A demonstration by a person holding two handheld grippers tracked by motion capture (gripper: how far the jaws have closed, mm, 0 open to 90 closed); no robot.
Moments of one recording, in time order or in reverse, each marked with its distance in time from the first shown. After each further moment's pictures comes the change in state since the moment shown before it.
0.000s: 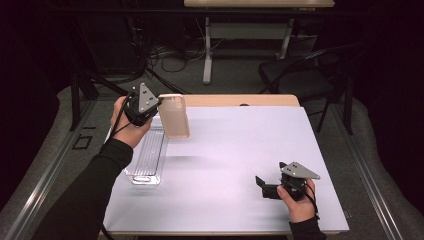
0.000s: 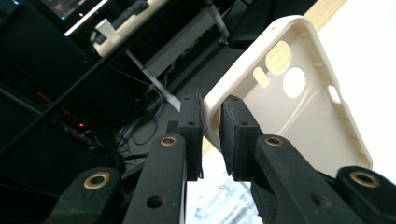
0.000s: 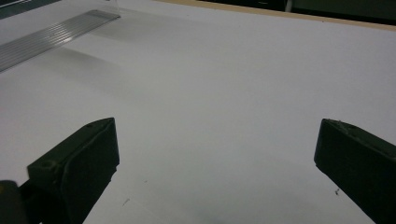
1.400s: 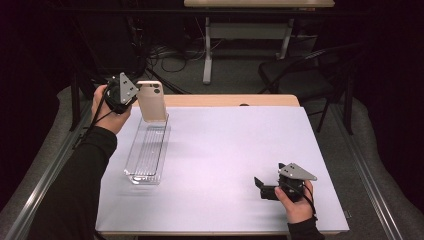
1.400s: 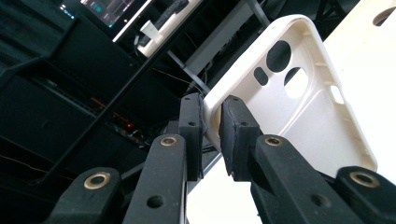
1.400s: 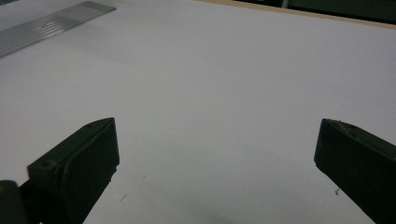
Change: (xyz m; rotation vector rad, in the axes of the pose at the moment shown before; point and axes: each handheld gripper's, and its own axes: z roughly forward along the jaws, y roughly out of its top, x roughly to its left) left arm 0.054 -0.031 0.012 0.000 0.145 0.103; right arm 0.005 -0.003 0.002 0.016 -0.020 -0.019
